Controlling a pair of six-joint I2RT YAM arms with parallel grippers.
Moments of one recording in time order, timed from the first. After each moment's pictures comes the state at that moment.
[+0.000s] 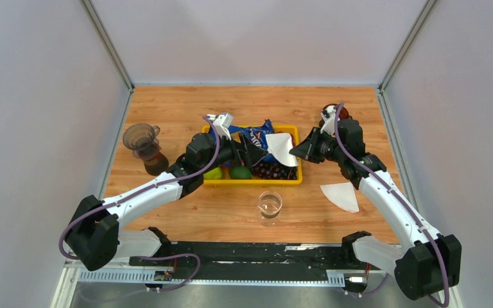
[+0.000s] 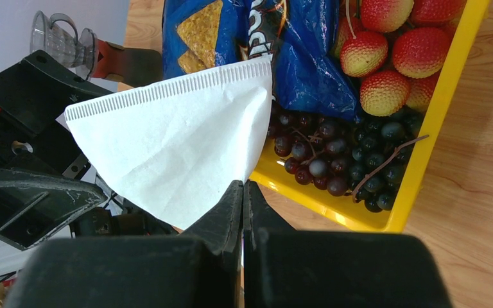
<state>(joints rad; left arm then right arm) -0.71 1.25 0.74 0.35 0.23 -0.66 0.31 1.09 0.86 -0.29 -0.46 0.61</state>
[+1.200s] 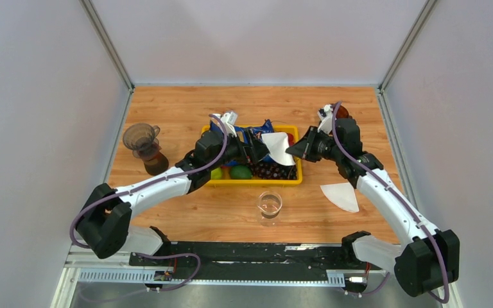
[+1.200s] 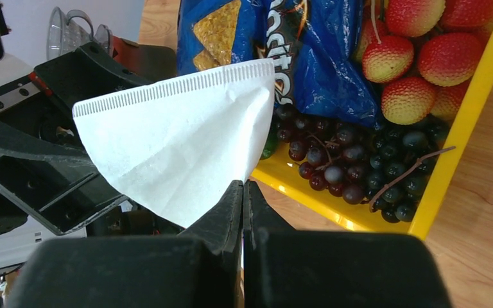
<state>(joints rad) -0.73 1.35 0.78 0.37 0.18 -0.75 0.32 1.11 0.86 -0.24 -0.48 0.63</state>
